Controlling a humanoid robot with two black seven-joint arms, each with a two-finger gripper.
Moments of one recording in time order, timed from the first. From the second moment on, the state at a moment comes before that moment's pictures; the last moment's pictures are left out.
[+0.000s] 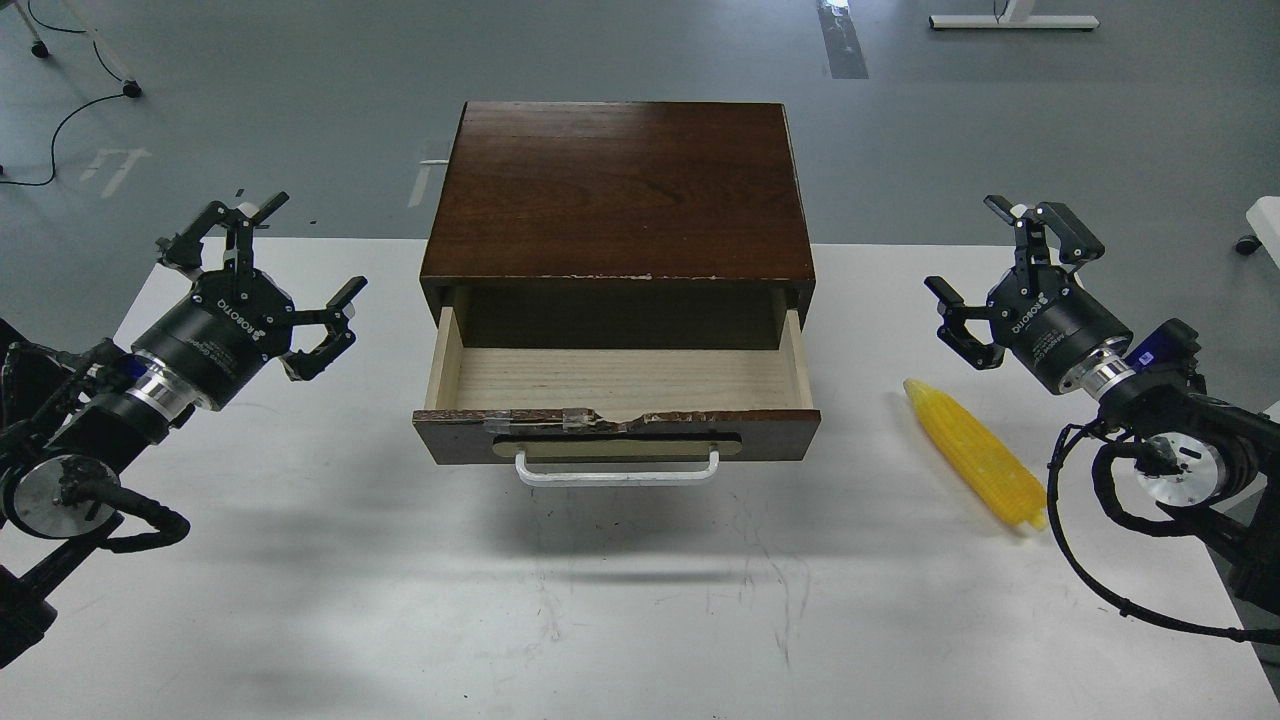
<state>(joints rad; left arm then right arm) -0.38 0.66 -0.86 -1.16 -0.03 -0.49 -0.25 0.70 -0.61 0.31 0.90 0.06 0.45 0.49</state>
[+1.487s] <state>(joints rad) -0.43 0.69 -0.87 -1.16 0.13 -0.49 -0.36 0.84 -0.97 0.18 1.08 -1.34 0.40 0.49</state>
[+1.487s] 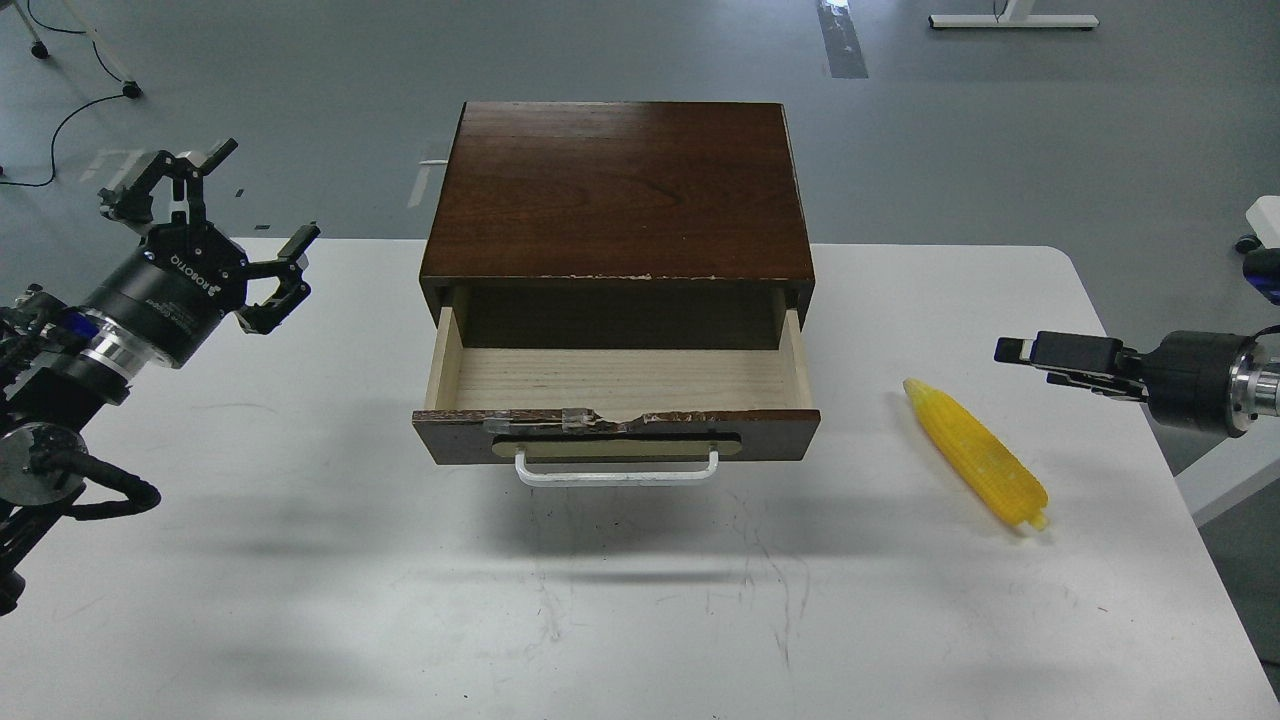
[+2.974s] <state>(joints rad) -0.40 0.69 -0.88 -1.19 0.18 -0.49 -0.36 0.90 -0.81 -0.09 0.95 -1.36 0.28 0.49</state>
